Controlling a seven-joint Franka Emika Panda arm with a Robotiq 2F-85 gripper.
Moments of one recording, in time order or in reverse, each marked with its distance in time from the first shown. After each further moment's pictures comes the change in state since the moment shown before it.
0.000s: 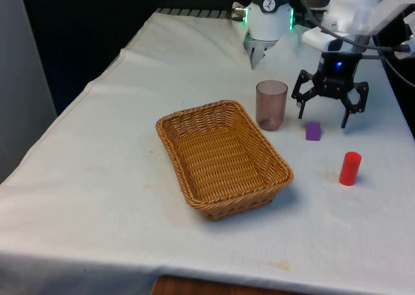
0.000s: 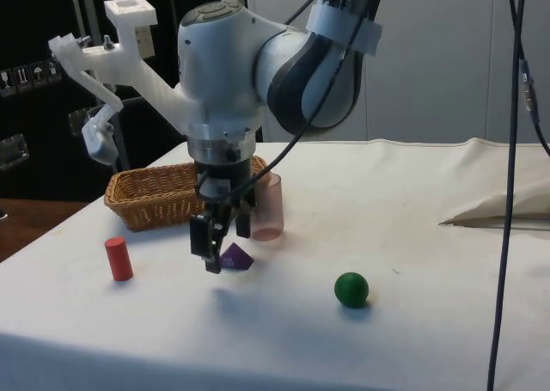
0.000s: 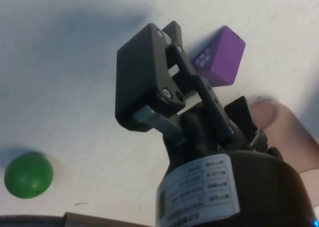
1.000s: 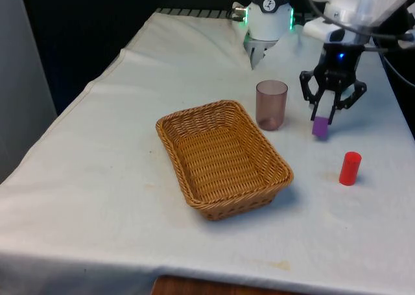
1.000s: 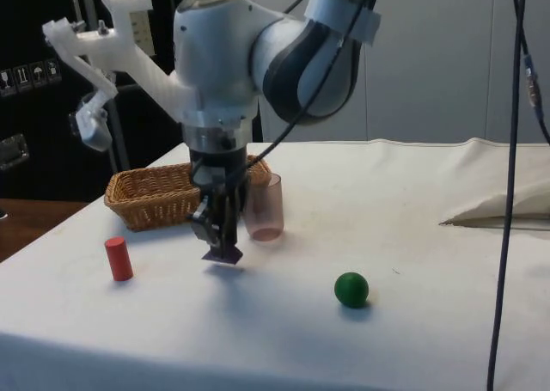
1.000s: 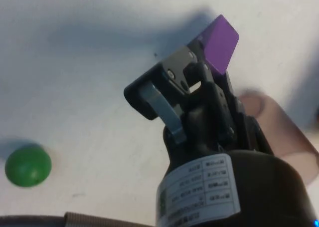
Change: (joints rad) arm 0.000 -0.035 0.001 0.003 0.000 -0.029 0.005
